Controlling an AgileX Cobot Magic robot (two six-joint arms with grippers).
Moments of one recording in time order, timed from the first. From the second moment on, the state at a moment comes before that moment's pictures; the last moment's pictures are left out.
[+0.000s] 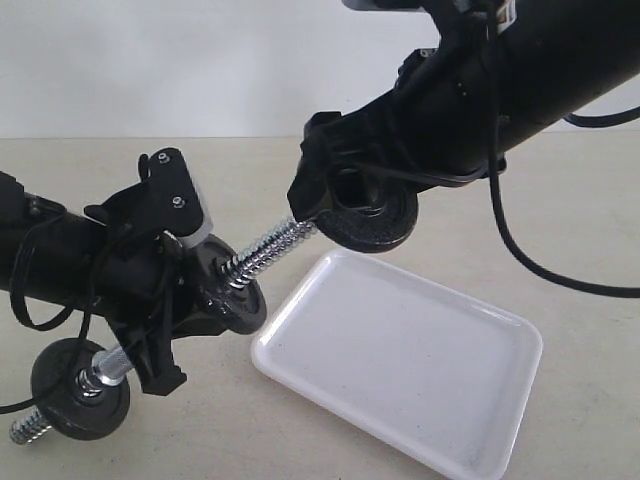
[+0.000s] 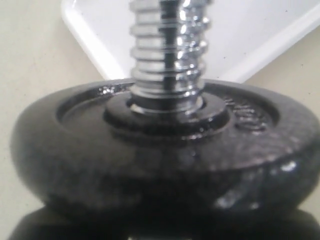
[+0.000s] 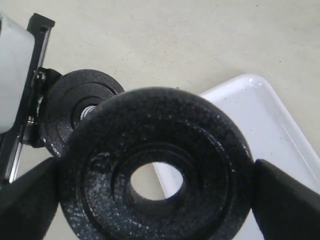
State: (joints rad) left arm -0.45 1.49 -0.73 -0.89 0.42 1.48; right arm 0.65 1.38 -1.16 0.28 0.77 -0.05
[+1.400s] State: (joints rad) left arm -0.45 1.49 -0.72 -1.38 0.51 2.00; right arm 0.64 1.37 -1.16 0.37 0.76 -0.13
